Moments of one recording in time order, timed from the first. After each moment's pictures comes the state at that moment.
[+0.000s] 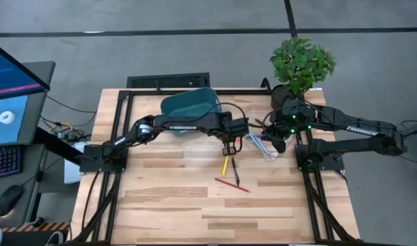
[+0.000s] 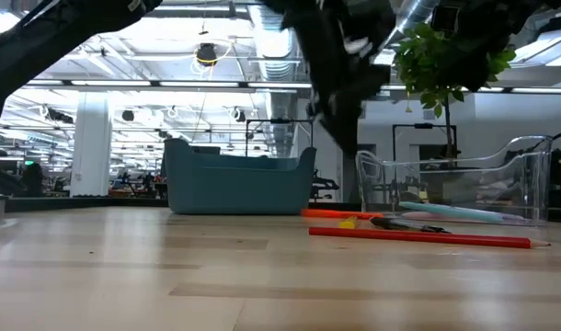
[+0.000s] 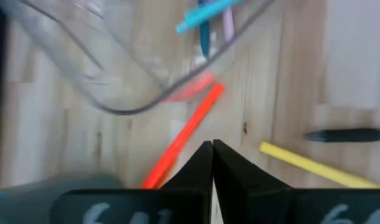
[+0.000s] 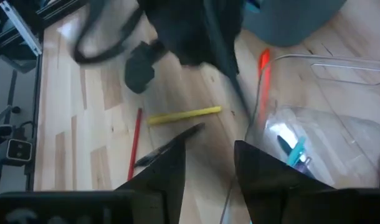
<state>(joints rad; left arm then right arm) 0.08 2.37 2.23 -1.01 -0.22 0.05 -0.26 0.81 0.81 -0.78 -0.24 0.21</state>
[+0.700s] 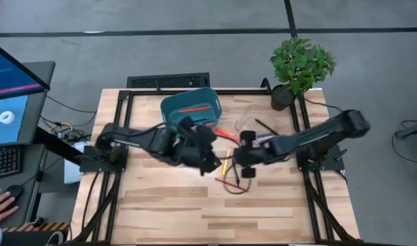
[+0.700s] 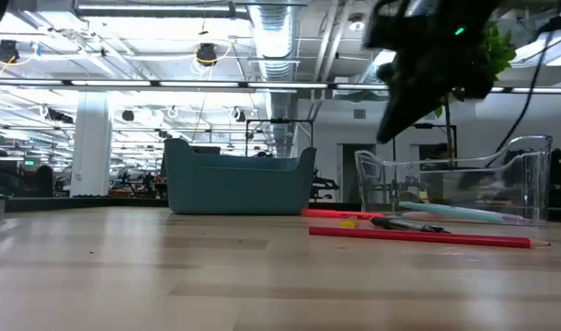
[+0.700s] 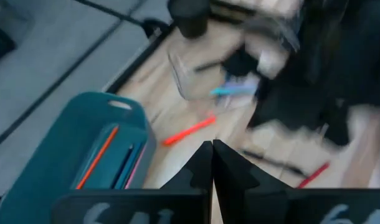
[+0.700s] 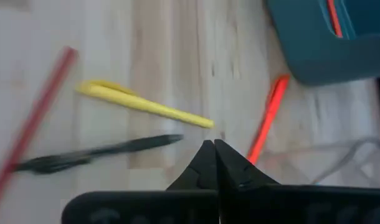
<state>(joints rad) -0.29 1.97 2.33 -1.37 -0.71 -0.65 0.24 1.46 0.95 -0.60 0.39 0.05</state>
